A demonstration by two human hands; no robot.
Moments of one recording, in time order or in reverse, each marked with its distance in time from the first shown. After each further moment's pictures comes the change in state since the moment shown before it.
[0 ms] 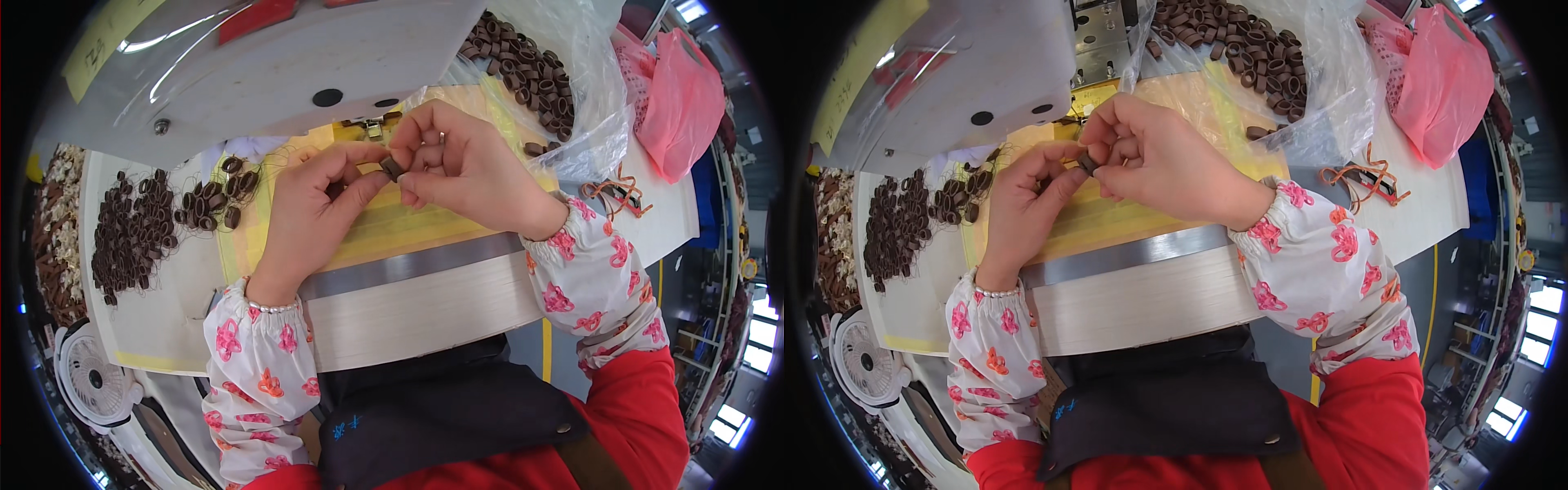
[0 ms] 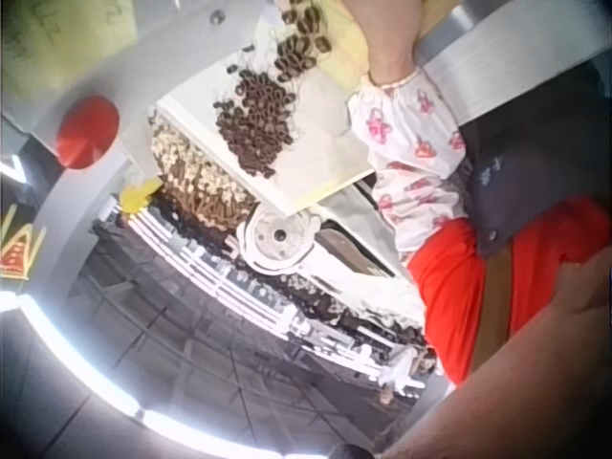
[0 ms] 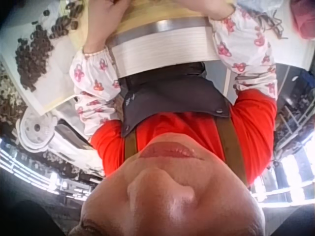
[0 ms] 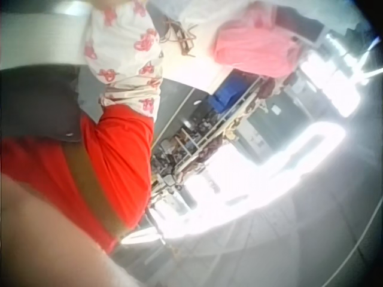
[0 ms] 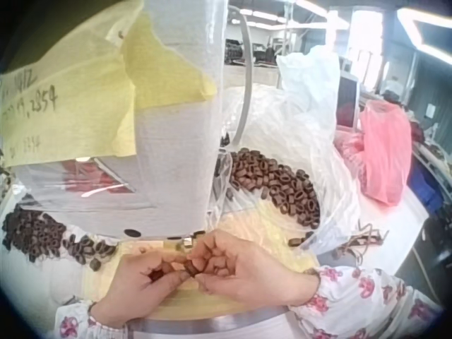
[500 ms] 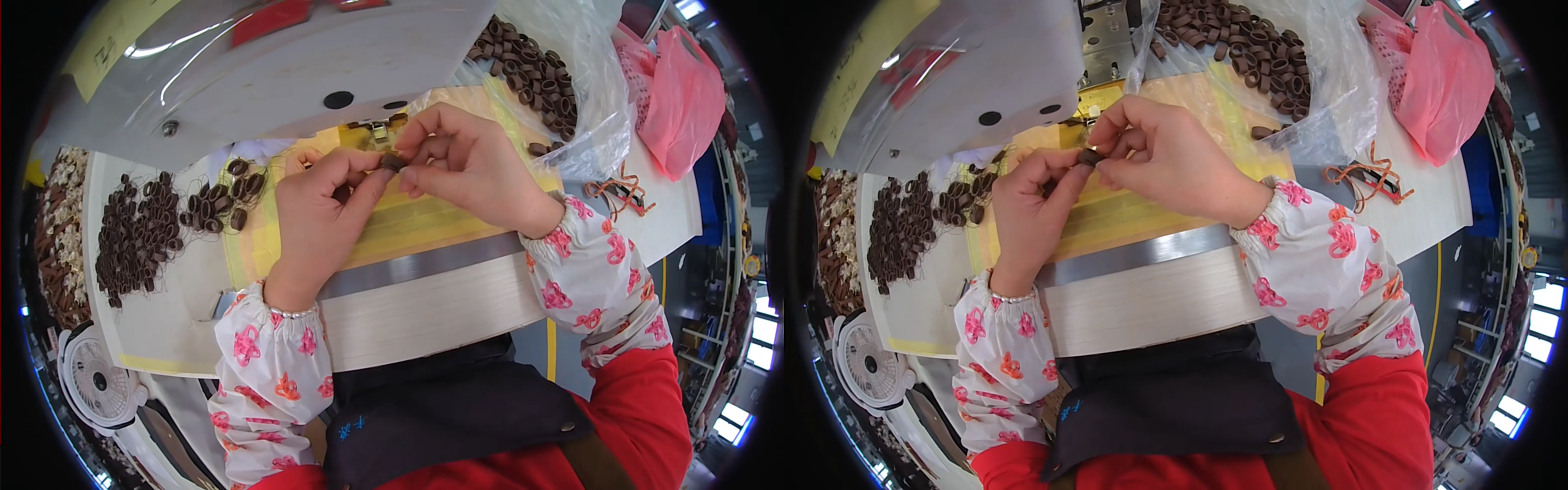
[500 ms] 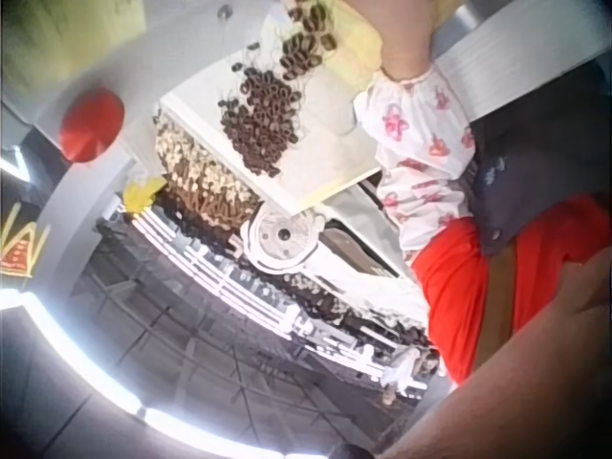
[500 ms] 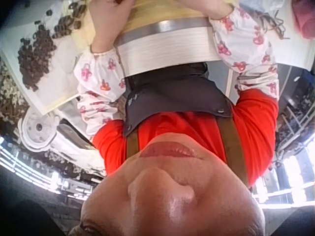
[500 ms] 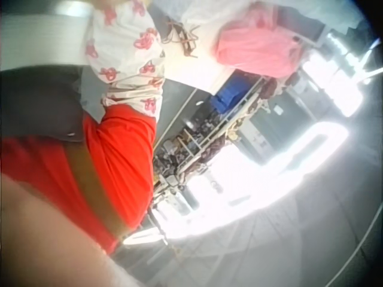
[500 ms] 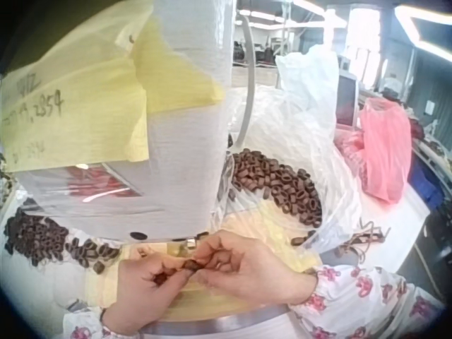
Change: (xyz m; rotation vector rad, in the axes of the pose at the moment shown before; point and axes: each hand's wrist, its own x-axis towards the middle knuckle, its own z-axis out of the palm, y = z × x) left_hand -0.004 -0.007 0.010 0.044 0.199 0.085; right_hand 0.002 0.004 -0.001 -0.049 0.053 -0.016
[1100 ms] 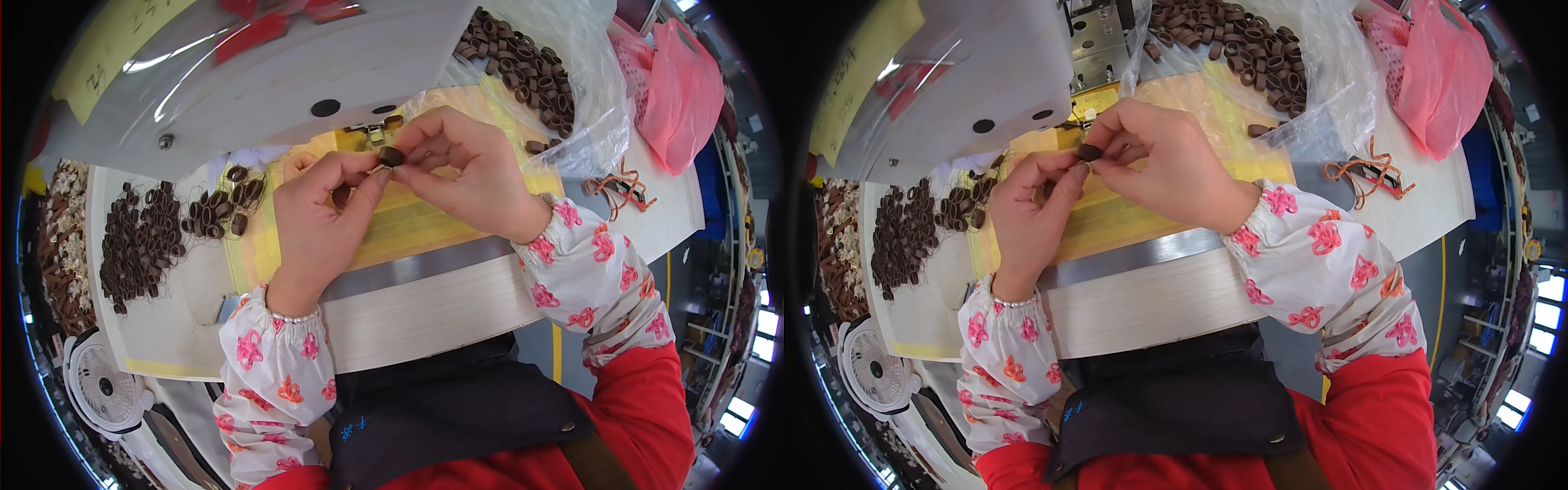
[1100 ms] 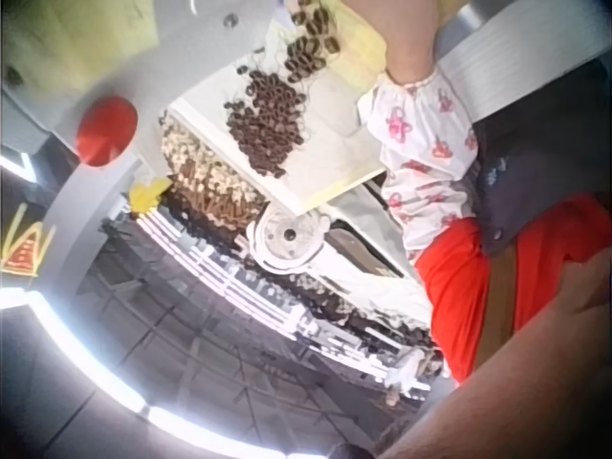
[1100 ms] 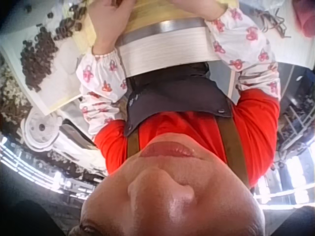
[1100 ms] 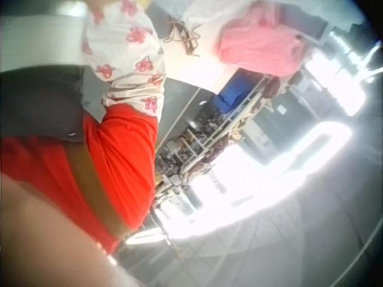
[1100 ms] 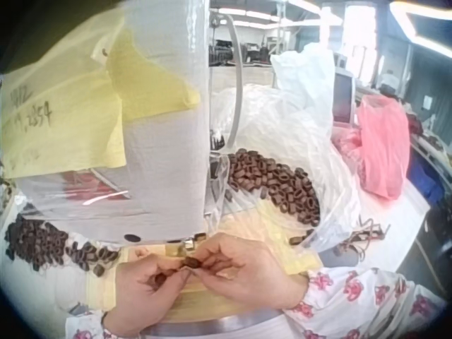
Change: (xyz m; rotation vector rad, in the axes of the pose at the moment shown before) left_hand 0.000 0.007 0.002 -0.091 0.006 -0.046; right_hand -0.001 0.014 0.004 -0.234 0.168 -0.287
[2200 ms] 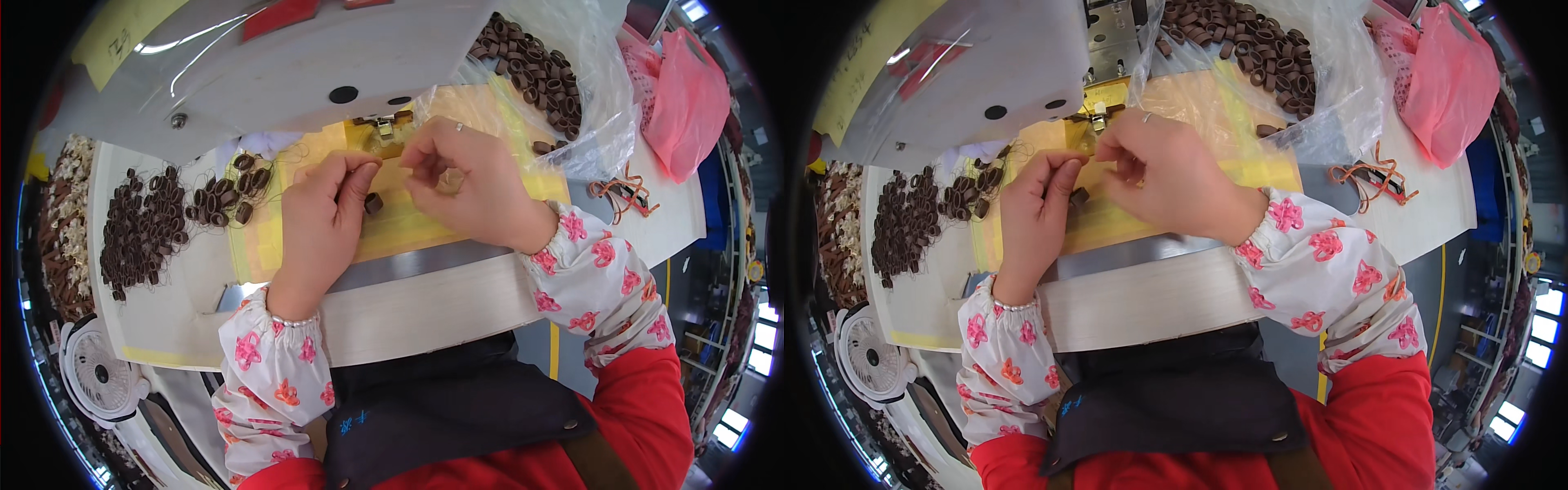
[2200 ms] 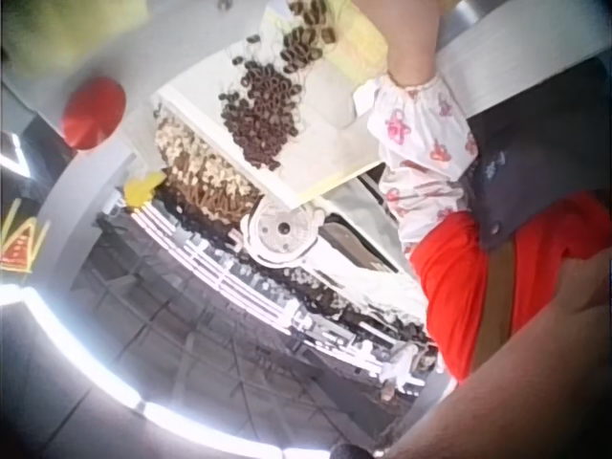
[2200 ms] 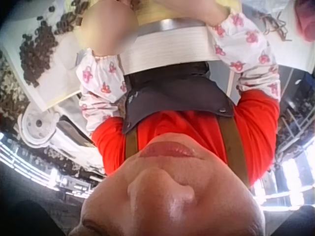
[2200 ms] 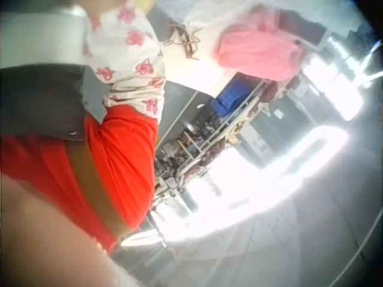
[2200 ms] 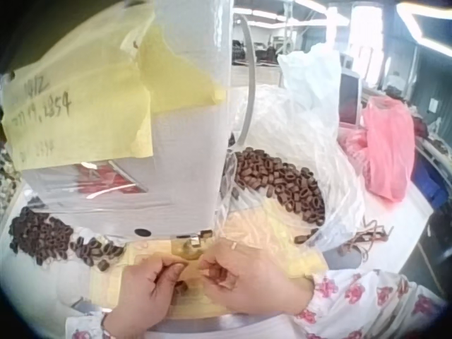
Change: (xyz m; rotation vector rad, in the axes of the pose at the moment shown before) left_hand -0.007 -0.003 -0.010 0.255 -0.042 0.051; right_hand -0.004 -0.006 0.006 -0.320 -0.082 -0.136
